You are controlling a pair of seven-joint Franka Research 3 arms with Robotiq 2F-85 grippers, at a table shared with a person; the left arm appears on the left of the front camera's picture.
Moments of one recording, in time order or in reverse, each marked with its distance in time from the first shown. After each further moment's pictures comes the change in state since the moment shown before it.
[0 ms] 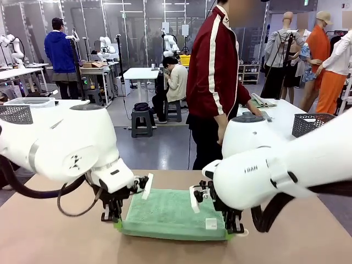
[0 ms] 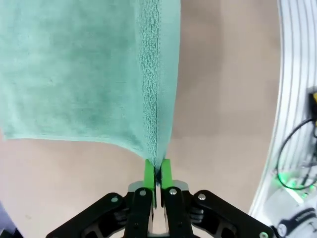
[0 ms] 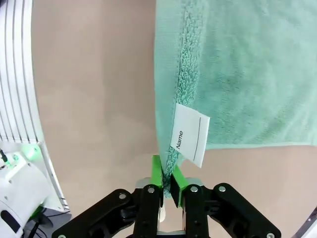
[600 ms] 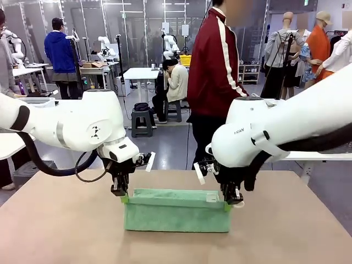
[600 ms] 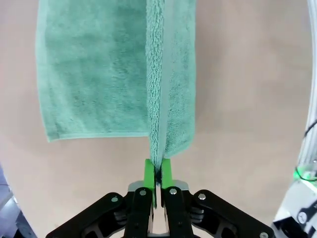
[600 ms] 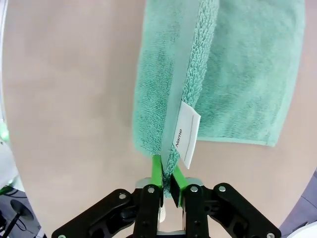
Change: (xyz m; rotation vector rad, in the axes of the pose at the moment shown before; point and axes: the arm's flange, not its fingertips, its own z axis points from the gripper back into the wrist) left arm -0.005 0.106 0.003 -0.039 -0.016 0.008; right arm -0.019 -0.104 0.011 0.012 -0.039 0.089
